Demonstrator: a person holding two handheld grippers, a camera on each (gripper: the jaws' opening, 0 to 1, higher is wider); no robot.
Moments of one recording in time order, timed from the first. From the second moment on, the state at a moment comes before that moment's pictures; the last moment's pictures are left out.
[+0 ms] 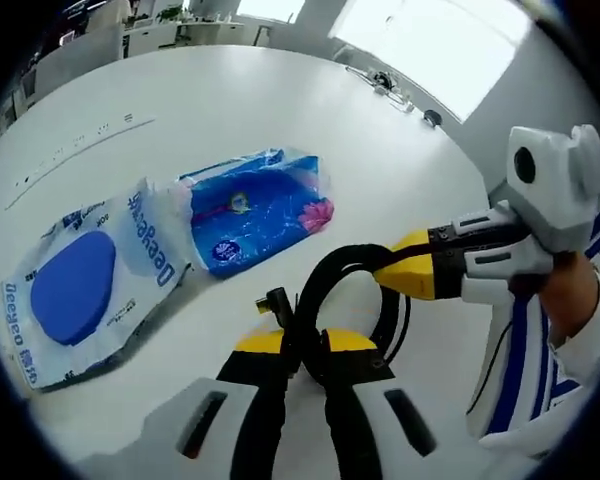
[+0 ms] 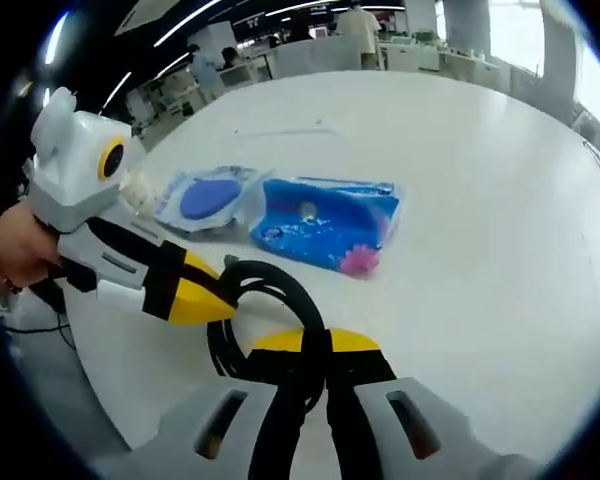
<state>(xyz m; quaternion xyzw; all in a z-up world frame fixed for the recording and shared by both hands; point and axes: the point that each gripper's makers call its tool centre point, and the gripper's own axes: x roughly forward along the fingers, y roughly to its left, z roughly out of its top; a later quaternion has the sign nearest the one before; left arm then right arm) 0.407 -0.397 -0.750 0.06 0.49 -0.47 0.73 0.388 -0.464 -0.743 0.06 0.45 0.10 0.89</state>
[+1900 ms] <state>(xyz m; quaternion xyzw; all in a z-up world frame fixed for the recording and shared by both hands) 0.413 -0.386 -0.729 0.07 0.38 -0.53 0.75 0.386 -0.473 -0.737 0.01 0.40 0.09 0.91</state>
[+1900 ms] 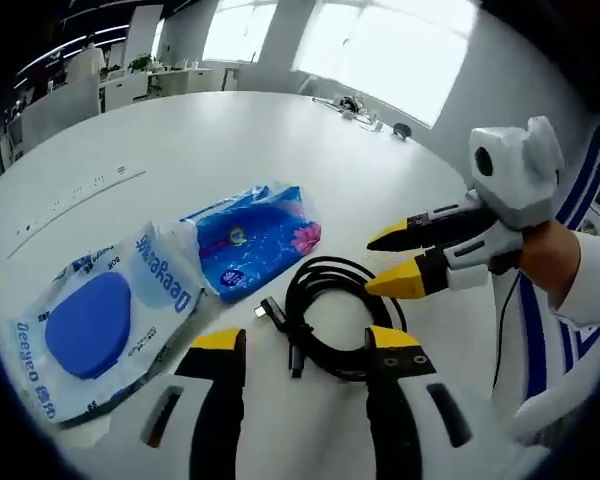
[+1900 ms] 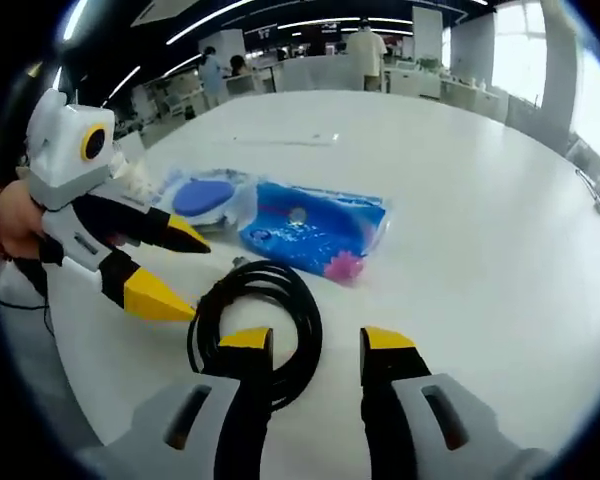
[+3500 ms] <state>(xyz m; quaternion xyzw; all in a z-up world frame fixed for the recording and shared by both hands) 0.389 -0.238 -0.607 0.05 0.22 -0.57 0.79 0.354 -0.435 -0.633 -0.01 0.30 0.13 0.95</state>
